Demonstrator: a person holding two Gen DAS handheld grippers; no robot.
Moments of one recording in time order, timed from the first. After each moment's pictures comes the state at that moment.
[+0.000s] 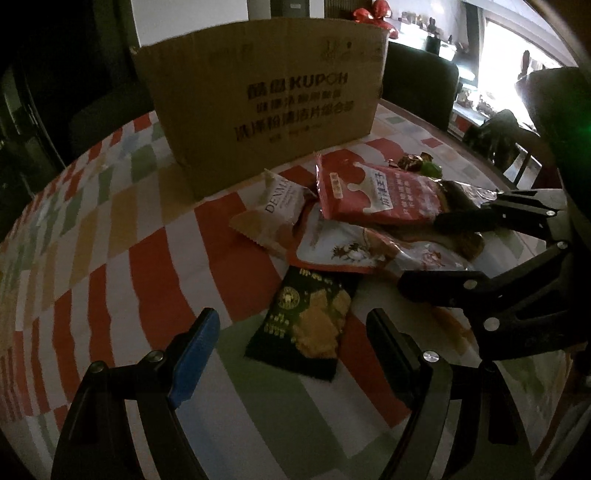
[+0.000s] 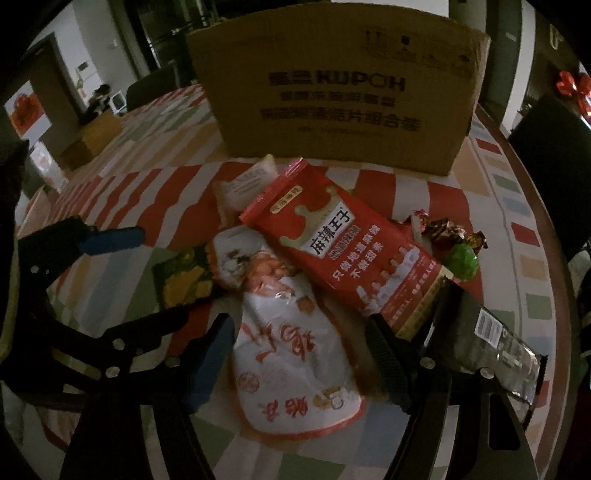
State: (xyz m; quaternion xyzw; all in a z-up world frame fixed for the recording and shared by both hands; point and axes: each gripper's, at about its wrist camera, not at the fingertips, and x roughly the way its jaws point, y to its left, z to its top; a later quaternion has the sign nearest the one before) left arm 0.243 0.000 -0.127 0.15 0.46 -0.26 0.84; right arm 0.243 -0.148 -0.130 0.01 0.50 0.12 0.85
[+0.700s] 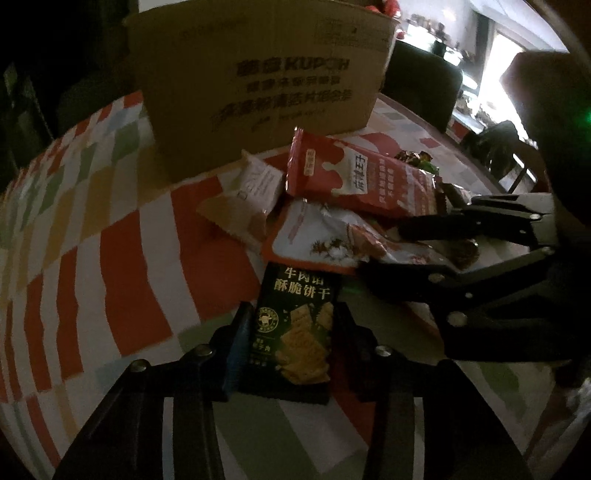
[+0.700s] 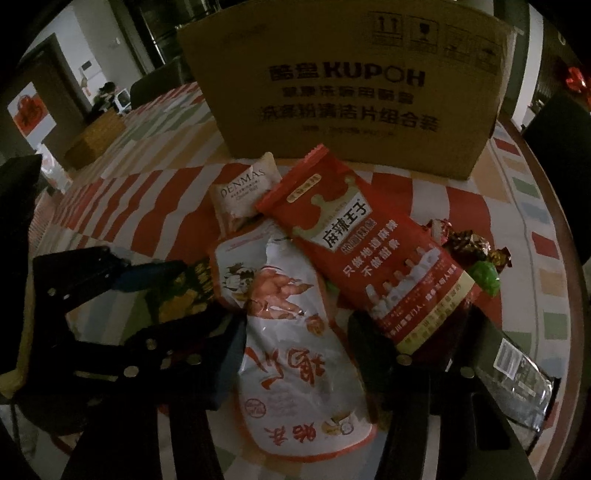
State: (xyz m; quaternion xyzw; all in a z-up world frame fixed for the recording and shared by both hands) left arm 0.248 -0.005 -0.137 0.11 0.49 -0.27 0.82; right arm 0.264 -0.143 -0.137 0.01 0.51 0.14 0.85
